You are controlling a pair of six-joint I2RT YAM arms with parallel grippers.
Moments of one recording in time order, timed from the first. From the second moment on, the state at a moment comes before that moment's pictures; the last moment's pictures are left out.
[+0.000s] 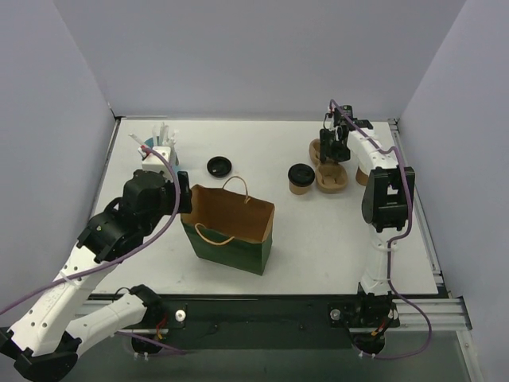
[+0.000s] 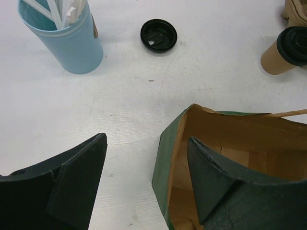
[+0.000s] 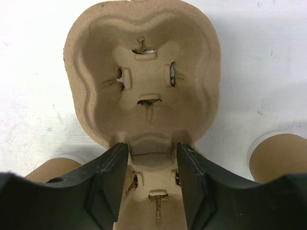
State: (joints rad) left arm -0.63 0.88 1.15 -0.78 -0.42 -0.35; right arm 0.10 2.16 1.83 -0.72 0.04 0.07
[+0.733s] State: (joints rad) left arm -0.63 0.85 1.16 -0.81 -0.49 -0.30; right arm 0.10 2.15 1.85 -0.73 0.06 0.07
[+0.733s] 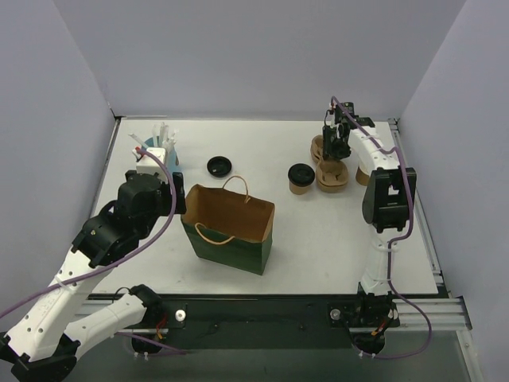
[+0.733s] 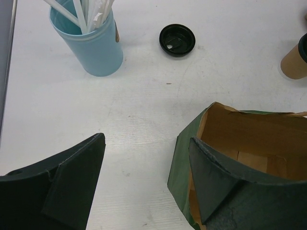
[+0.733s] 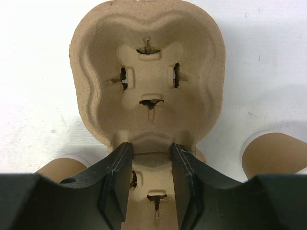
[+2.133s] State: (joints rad) left arm -0.61 0.80 1.22 -0.92 -0.21 -0.39; right arm 0.64 1.28 1.72 -0.58 -0.44 0.25
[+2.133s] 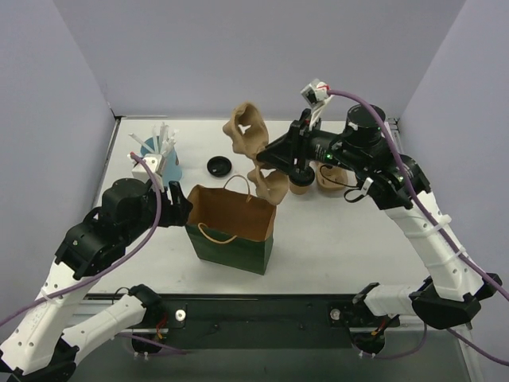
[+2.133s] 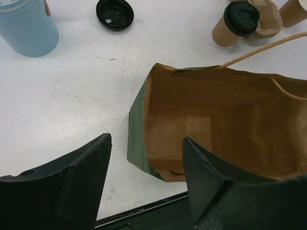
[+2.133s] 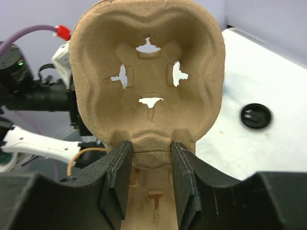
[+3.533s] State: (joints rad) left arm -0.61 0.74 1.09 -0.85 -0.16 -0.47; right arm 0.92 1.39 1.53 -0.44 -0.36 0.21
